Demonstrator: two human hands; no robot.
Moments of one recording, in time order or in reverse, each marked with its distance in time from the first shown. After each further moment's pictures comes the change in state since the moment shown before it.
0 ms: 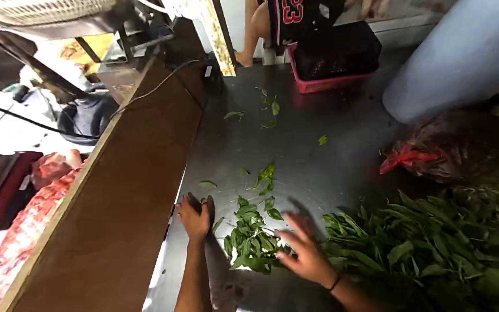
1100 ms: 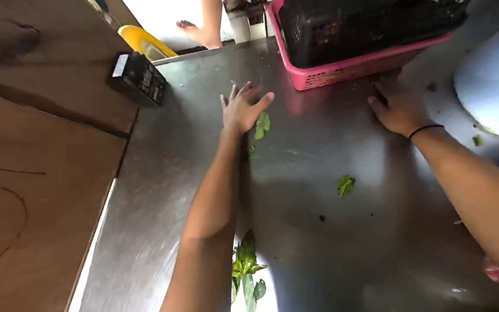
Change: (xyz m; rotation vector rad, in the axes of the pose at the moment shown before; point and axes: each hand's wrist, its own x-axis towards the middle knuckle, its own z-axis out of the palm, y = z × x) left_hand 0.307 0.429 0.276 -0.032 -0.419 0.556; right_hand 0.423 0.430 -0.201 -0.495 0.048 0.288
